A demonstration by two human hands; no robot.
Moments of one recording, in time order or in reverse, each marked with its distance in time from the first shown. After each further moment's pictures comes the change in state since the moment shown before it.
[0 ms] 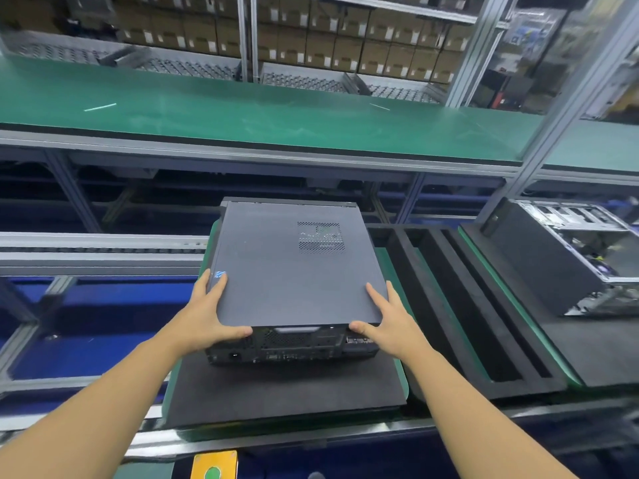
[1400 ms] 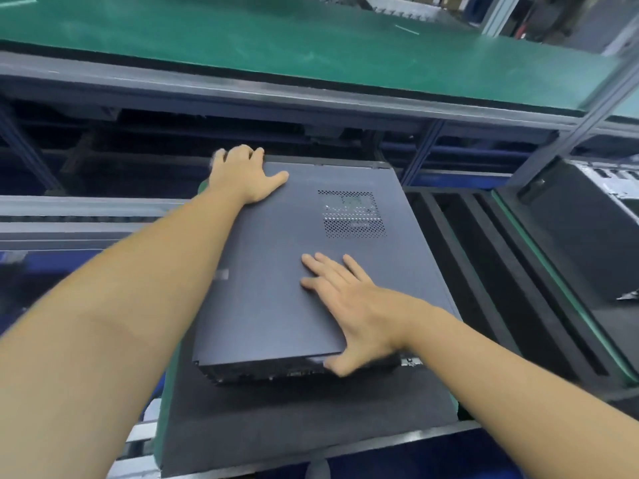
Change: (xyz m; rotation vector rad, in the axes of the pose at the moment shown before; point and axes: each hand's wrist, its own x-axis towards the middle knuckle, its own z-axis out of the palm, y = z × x) left_hand 0.287 0.037 -0.045 0.558 0.219 0.081; right_hand 0.066 -0.122 0.032 -0.549 -0.340 -0.637
